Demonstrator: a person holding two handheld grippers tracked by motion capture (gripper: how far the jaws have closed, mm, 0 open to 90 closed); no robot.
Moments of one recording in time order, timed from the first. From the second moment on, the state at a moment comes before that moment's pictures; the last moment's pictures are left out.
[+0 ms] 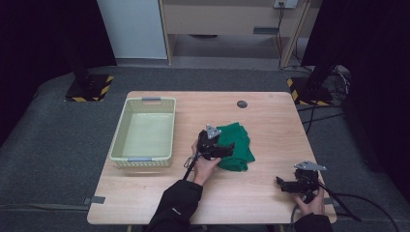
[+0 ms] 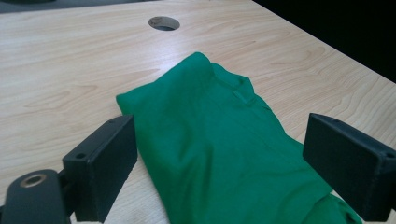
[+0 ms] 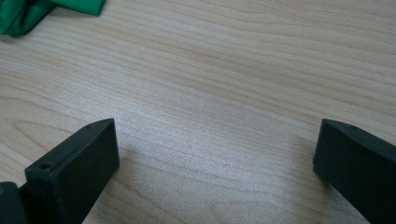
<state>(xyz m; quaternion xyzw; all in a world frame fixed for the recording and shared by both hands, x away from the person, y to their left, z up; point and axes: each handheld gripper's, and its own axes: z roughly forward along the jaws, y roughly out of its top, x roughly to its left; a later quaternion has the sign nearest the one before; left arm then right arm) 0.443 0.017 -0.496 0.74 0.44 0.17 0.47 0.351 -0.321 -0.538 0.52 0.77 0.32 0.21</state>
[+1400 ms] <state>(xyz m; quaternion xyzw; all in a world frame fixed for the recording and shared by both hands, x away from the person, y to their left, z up) 0.463 0.002 -0.535 0.76 0.47 0.13 0.42 0.351 -0.321 -0.538 0.52 0.77 0.32 0.21</state>
